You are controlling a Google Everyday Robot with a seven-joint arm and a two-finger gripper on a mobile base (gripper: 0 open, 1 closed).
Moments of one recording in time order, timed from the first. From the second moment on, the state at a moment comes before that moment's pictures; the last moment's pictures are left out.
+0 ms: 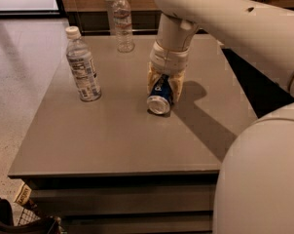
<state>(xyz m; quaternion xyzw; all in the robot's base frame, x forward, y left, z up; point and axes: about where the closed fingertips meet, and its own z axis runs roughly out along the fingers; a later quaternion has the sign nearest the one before) 0.593 -0.053 0.821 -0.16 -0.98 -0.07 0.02</state>
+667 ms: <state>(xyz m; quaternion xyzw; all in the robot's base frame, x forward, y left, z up) 0.622 -0.073 0.861 -0.16 -0.98 -0.08 -0.04</state>
